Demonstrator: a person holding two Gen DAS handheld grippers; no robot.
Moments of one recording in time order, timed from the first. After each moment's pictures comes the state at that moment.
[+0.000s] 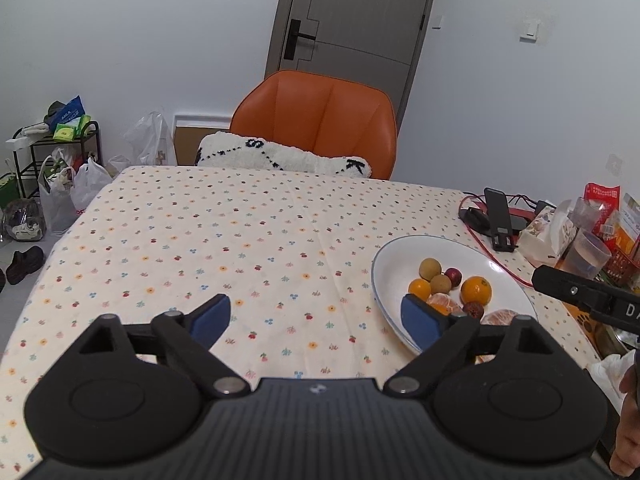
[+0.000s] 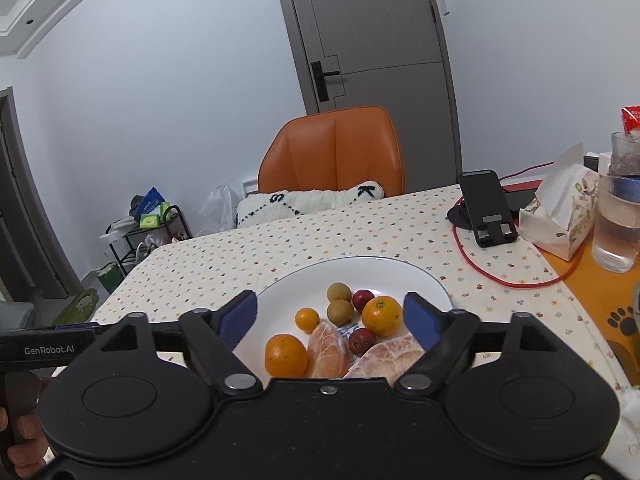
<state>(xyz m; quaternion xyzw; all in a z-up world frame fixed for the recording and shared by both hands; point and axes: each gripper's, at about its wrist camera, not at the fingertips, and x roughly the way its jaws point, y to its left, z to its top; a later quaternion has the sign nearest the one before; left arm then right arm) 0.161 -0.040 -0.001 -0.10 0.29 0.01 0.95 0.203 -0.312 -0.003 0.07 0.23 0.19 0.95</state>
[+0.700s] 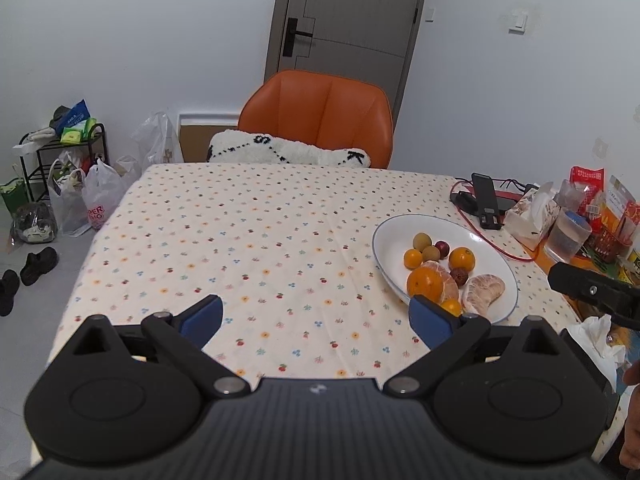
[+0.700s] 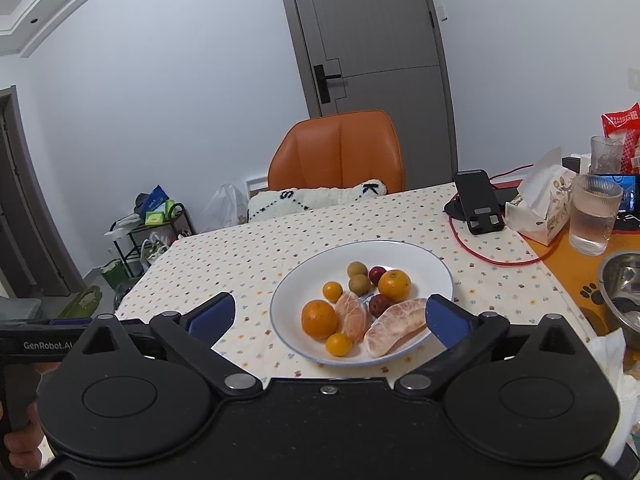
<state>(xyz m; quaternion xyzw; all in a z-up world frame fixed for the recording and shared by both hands) 0.097 -0.030 0.024 -0.08 0.30 0.01 0.95 0.134 -0.310 0.019 0.07 0.23 0.19 0.95</state>
